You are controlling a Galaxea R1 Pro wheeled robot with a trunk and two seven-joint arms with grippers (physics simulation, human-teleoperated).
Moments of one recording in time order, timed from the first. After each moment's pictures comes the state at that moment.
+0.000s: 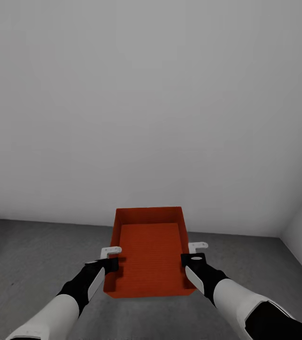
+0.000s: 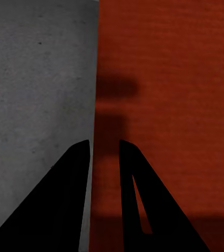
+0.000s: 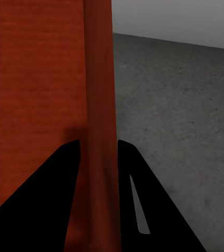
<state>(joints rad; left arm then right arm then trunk) -0.67 -0.08 -0.01 -0.46 0.12 0.30 0.06 -0.81 0.09 0.57 -0.23 -0.50 0.14 -0.36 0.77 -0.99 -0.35</state>
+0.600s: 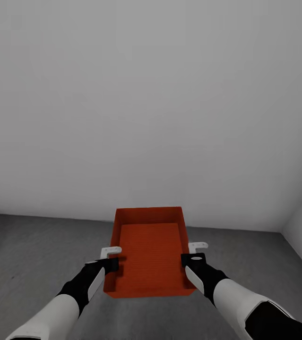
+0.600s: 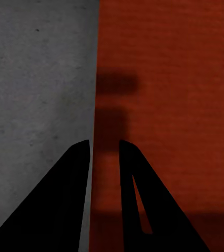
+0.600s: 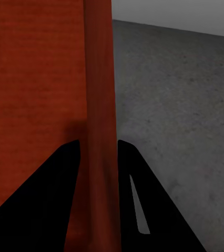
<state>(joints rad) -0.67 -0.08 -0.02 -0.46 0.12 0.30 0.06 -0.81 0.09 0.57 -0.23 -0.50 0.14 -0.36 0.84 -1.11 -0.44</state>
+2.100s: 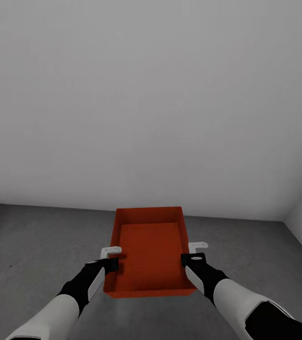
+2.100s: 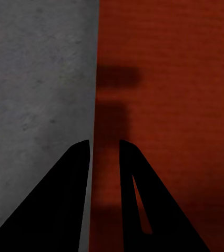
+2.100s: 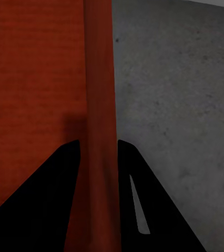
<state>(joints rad) -0.67 -0.08 -0.01 -0.46 0.12 0.30 0.06 -0.81 0.09 0.57 -0.23 -0.50 0.14 -0.36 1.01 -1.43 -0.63</state>
